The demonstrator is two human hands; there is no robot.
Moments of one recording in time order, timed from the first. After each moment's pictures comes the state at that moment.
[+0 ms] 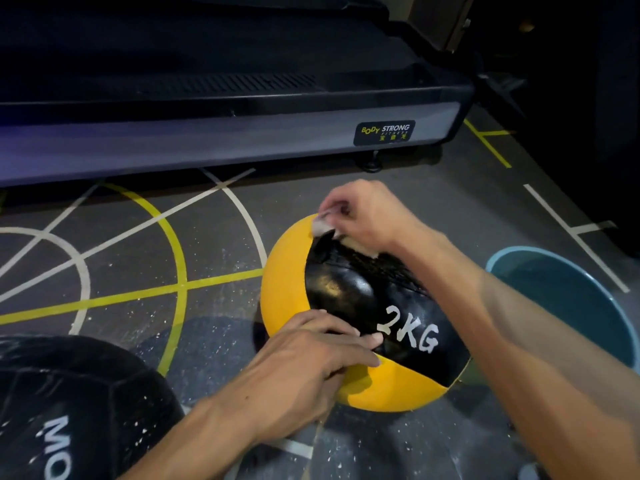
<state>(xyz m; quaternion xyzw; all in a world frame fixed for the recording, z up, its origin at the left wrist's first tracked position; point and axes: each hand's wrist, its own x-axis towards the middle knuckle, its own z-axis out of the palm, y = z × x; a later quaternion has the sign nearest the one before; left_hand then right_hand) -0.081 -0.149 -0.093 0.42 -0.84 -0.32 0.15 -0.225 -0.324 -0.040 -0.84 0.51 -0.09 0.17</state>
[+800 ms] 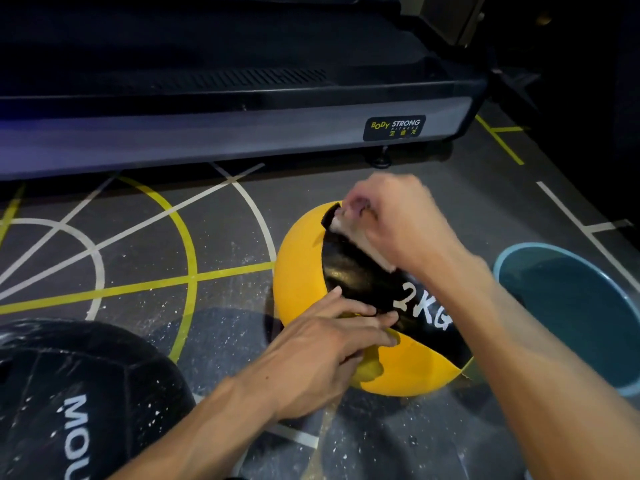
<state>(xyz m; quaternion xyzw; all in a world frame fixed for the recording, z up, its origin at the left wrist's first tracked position) -0.088 -0.153 -0.102 0.40 -0.85 -0.29 0.17 -0.229 -0.274 -0.010 -0.84 0.52 -0.11 0.08</state>
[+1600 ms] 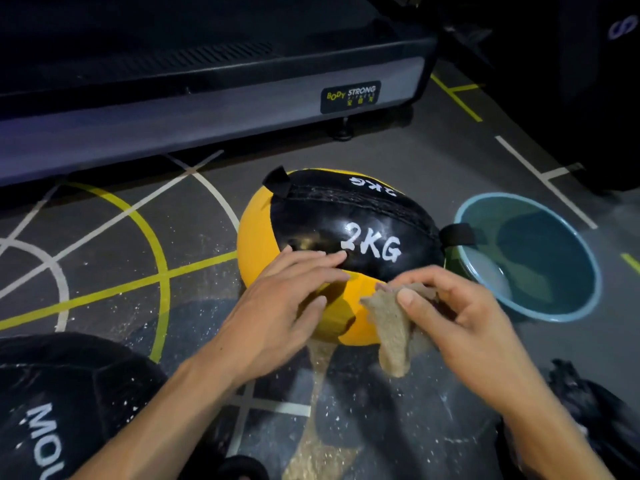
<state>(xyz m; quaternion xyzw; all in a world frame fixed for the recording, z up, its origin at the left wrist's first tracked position) -0.083 -0.159 -0.100 0.44 -0.81 -0.28 0.25 -0.328 -0.120 -0.051 -0.60 0.56 -0.37 0.43</state>
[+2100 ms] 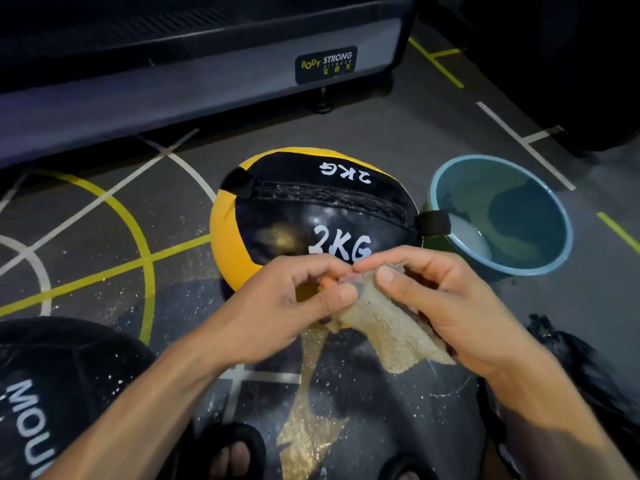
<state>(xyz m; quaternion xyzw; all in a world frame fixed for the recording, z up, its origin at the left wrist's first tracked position) -0.111 -0.130 -0.062 0.37 -0.66 -0.60 0.25 -0.339 -0.103 -0.045 -0.51 0.49 -0.36 0.60</state>
